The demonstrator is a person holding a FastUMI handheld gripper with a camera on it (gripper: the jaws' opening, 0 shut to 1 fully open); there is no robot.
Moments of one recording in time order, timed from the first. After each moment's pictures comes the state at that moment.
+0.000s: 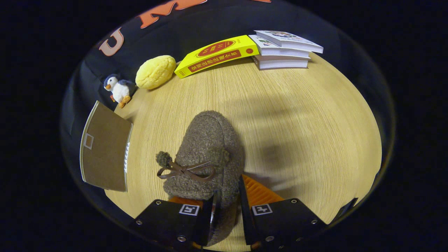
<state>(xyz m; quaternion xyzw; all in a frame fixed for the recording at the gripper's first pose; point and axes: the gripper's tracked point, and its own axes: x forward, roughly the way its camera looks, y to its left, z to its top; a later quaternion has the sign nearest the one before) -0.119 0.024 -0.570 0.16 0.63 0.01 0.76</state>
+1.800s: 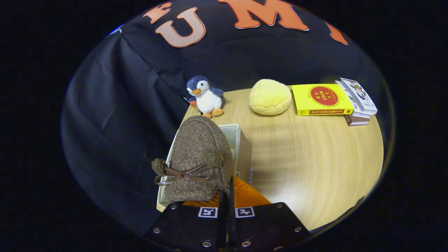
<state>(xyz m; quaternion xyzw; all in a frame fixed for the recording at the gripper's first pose) -0.012 0.339 -0.360 0.16 0.58 0.15 0.79</state>
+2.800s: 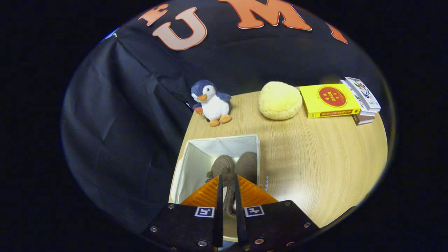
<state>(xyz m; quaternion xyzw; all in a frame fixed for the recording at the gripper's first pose) 0.025 0.362 -0.338 0.19 0.55 0.14 0.80</state>
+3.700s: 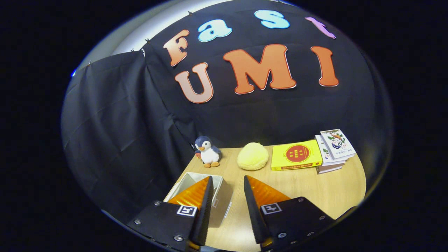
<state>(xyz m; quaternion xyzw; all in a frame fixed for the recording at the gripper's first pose) 0.027 0.177 -0.196 0.16 0.36 0.15 0.91</state>
